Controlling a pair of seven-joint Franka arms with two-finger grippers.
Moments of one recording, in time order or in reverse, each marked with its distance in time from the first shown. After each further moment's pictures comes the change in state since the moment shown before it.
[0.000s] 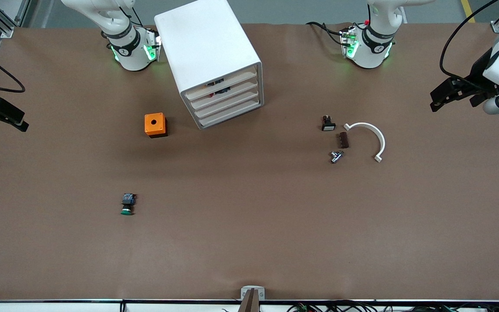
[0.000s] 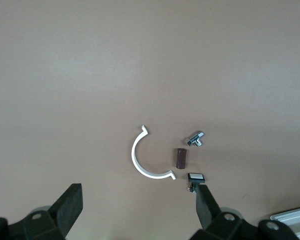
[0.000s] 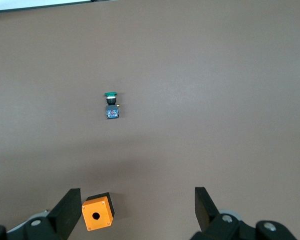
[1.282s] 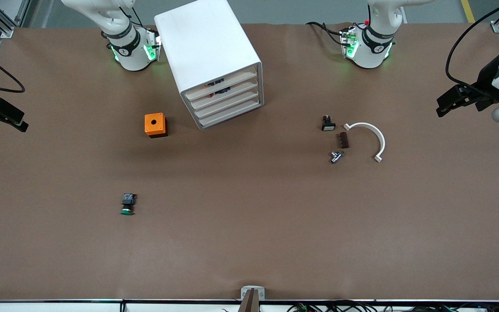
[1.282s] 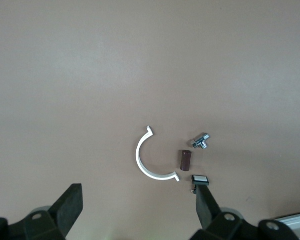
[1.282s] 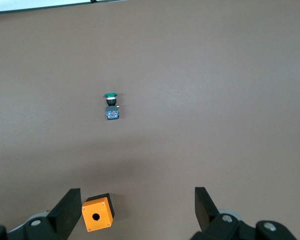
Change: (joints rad) left arm 0.014 0.024 0.012 0.016 0.006 -0.009 0.000; right arm 0.000 0.000 0.000 0.000 0.000 0.003 0.000
